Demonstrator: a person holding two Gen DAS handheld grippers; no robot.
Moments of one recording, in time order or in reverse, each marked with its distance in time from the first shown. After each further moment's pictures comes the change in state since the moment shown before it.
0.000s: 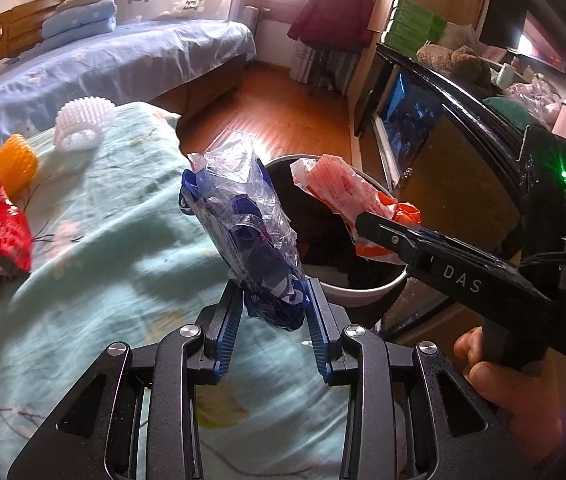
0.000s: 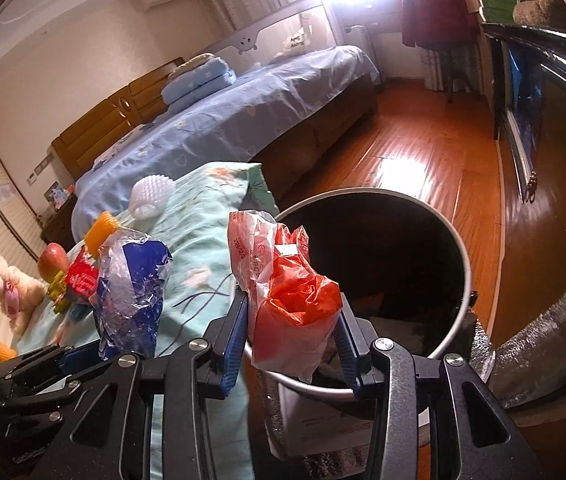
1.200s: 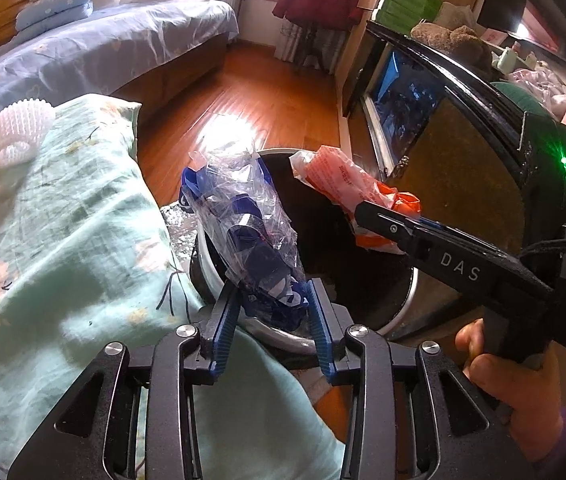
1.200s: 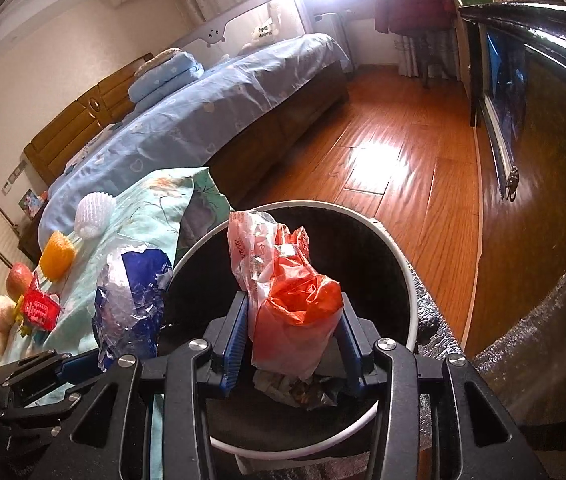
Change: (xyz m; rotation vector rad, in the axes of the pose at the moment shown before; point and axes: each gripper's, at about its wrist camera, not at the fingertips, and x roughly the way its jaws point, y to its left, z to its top) left arm 0.053 -0.018 0.029 0.021 0.076 -0.039; right arm 0.027 -0.049 0.027 0.045 0.042 -0.077
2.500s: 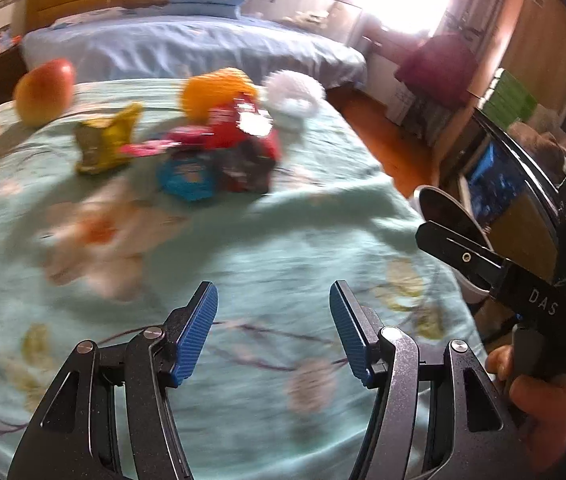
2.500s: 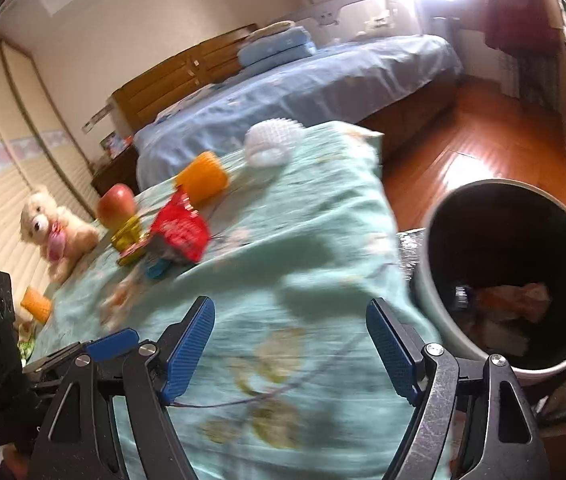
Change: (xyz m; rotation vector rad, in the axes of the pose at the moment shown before) left arm -0.135 0.160 -0.123 -0.350 -0.167 0.236; right arm -0.011 0.171 -0.062 -0.235 0.051 0.266
